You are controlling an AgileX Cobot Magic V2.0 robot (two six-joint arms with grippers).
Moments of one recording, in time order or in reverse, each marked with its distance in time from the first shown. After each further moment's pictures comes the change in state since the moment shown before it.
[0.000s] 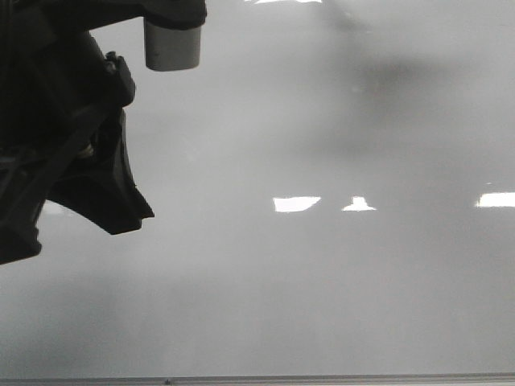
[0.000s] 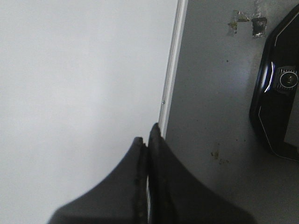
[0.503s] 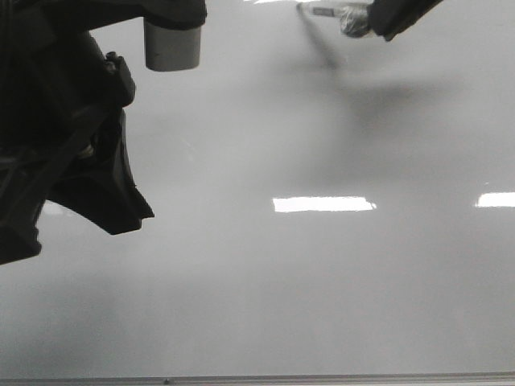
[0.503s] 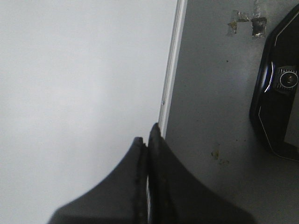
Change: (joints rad) left arm 0.000 0.000 0.000 0.000 0.002 0.000; right arm 0.058 0.077 0.053 -0.003 0.095 0.013
